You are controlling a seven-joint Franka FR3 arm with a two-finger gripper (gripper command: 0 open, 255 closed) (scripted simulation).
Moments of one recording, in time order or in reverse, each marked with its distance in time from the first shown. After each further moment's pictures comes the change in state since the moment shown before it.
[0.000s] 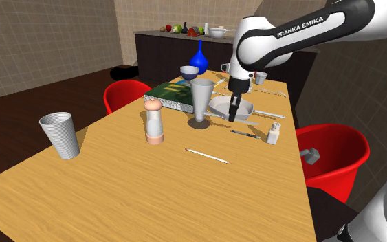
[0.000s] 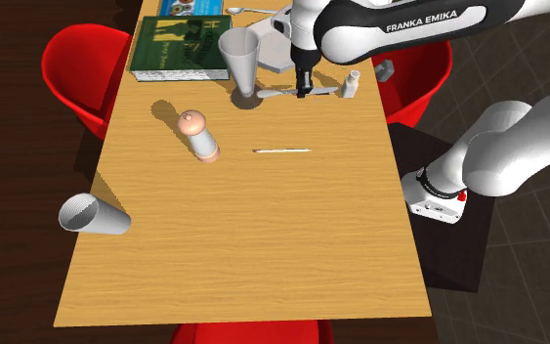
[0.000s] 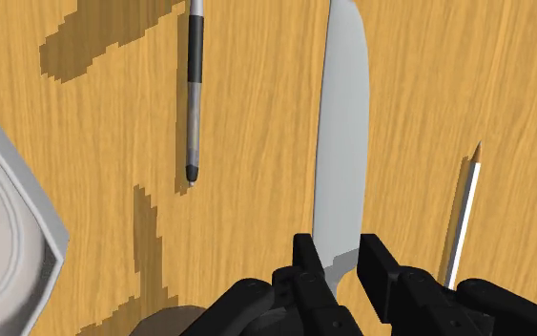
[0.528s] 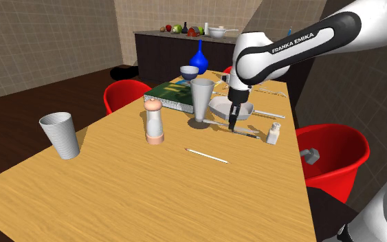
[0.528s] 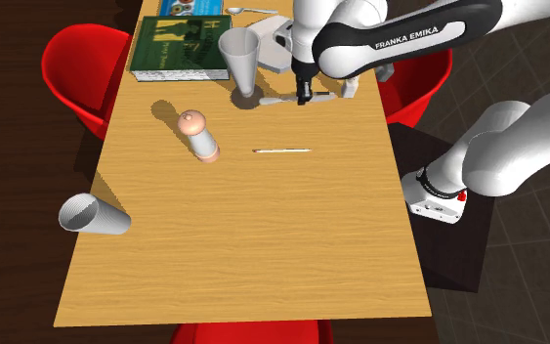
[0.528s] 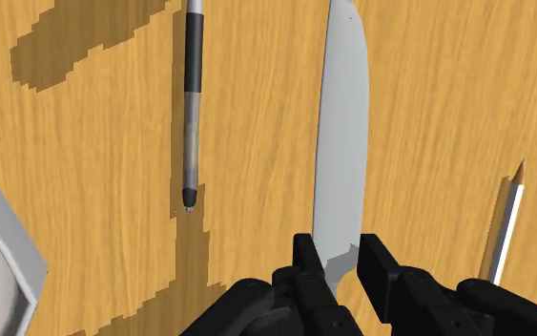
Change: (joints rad) arm -0.005 0.032 -0.006 -0.072 -0.003 0.103 -0.014
